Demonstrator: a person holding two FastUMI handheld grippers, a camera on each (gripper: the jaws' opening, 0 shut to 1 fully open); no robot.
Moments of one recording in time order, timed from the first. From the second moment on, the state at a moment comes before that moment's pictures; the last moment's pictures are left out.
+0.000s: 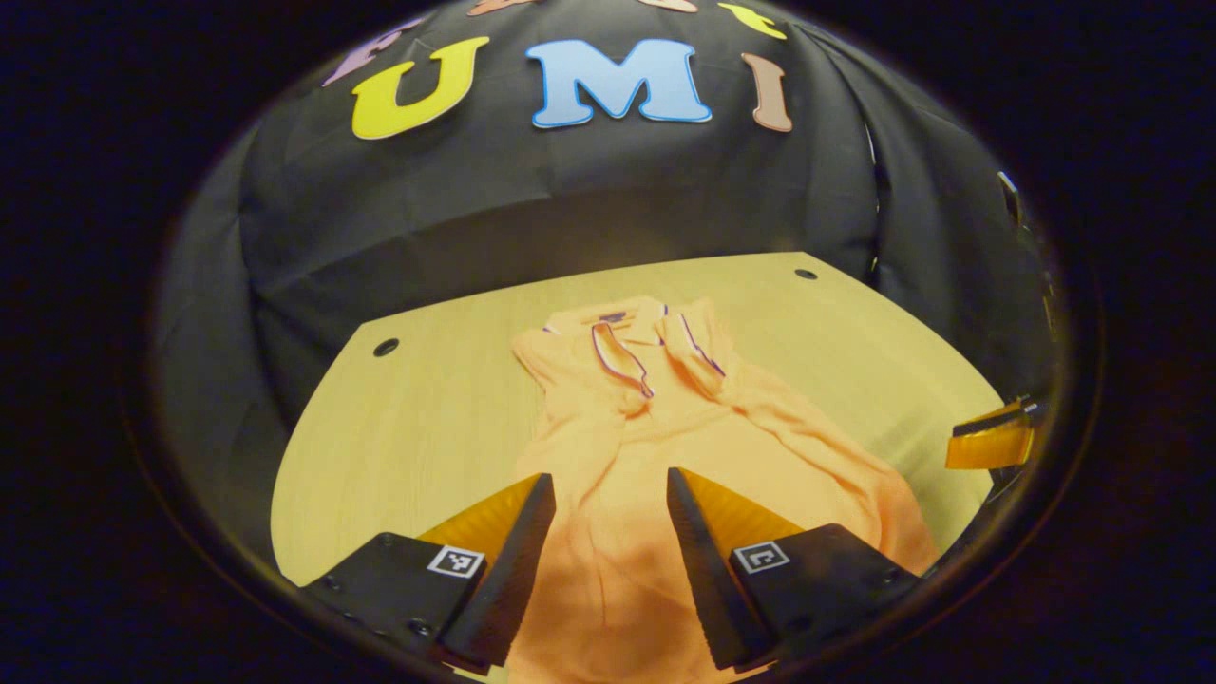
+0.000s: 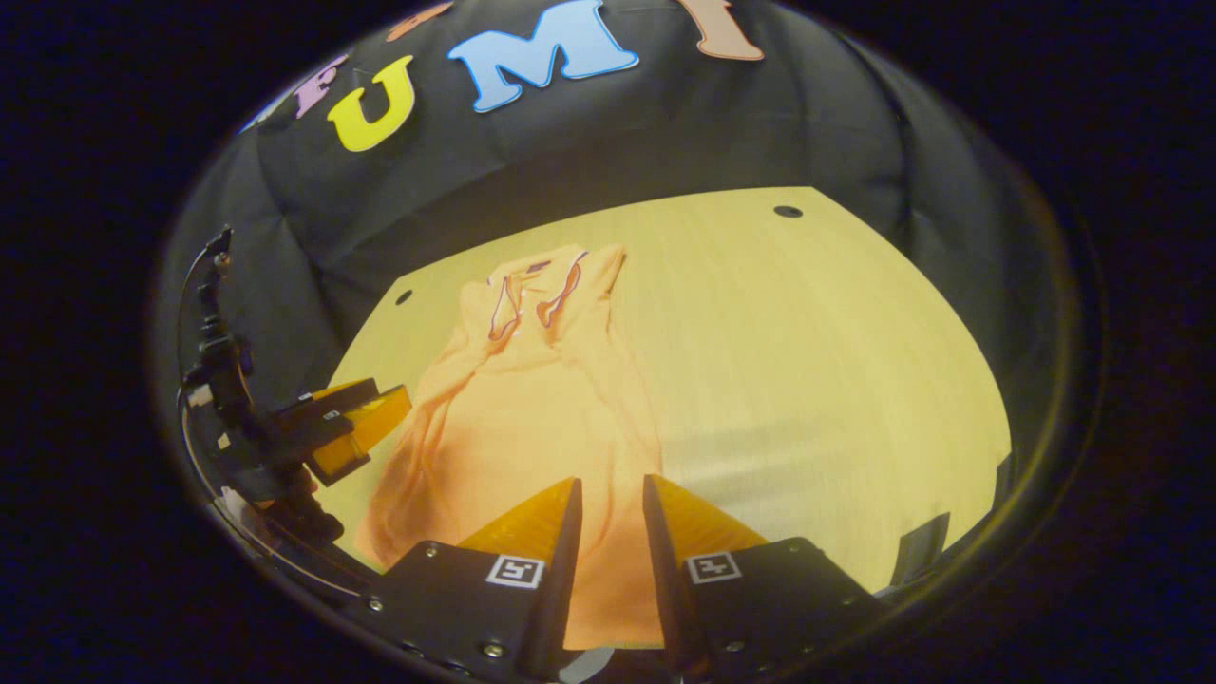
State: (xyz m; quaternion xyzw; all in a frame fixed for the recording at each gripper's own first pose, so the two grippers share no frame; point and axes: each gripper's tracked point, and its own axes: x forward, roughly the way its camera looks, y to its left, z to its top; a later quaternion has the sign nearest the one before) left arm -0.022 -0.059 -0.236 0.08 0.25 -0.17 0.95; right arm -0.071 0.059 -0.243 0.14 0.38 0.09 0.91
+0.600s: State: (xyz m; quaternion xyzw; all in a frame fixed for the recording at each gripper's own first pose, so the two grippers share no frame) left arm -0.150 0.009 -0.323 0.04 0.38 -0.10 0.92; right arm -0.138 0.077 -0.305 0.09 0.48 0.10 0.87
